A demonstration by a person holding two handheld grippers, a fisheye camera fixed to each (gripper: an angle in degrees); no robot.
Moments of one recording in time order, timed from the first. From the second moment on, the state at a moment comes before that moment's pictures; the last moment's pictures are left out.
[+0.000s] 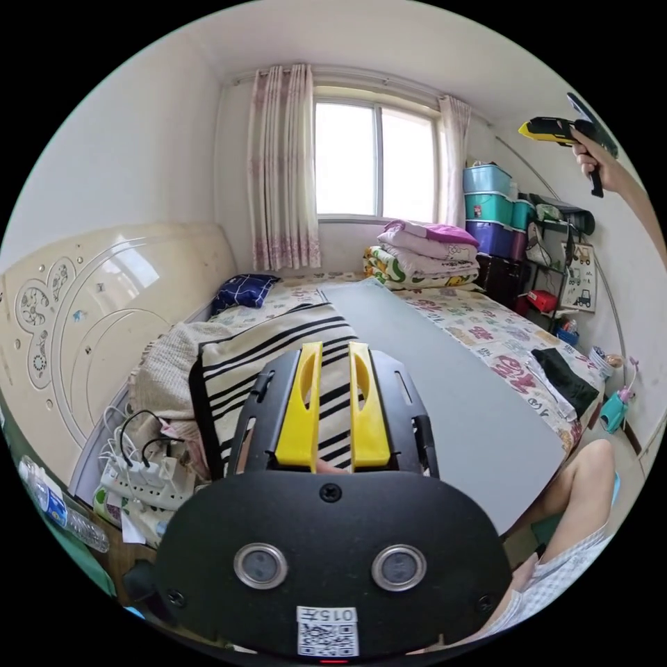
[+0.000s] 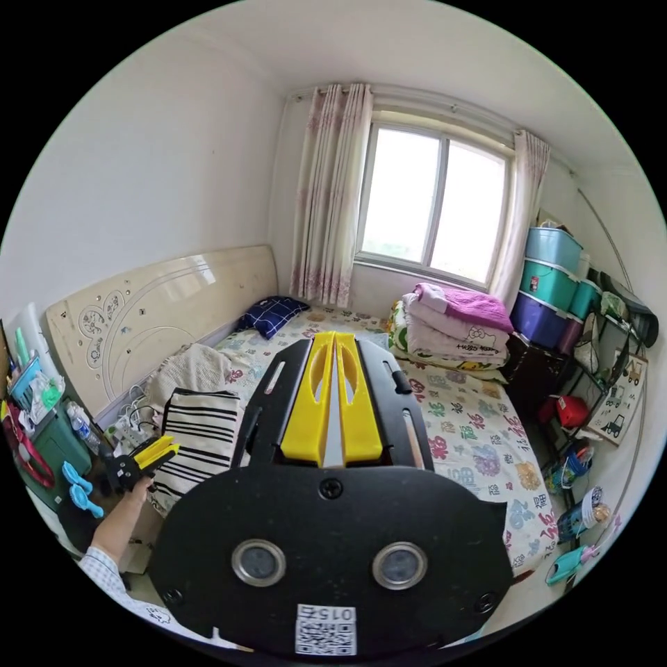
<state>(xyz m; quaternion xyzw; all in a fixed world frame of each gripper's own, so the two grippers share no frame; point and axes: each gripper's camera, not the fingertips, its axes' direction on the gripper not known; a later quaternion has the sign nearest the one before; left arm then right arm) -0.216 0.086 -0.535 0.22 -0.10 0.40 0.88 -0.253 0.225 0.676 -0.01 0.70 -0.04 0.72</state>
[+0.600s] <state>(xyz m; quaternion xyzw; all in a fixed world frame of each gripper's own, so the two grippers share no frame) 0.188 0.085 -0.206 0.03 0.00 0.51 0.86 -0.098 0.143 0.285 -0.09 0.74 0.17 0.64</state>
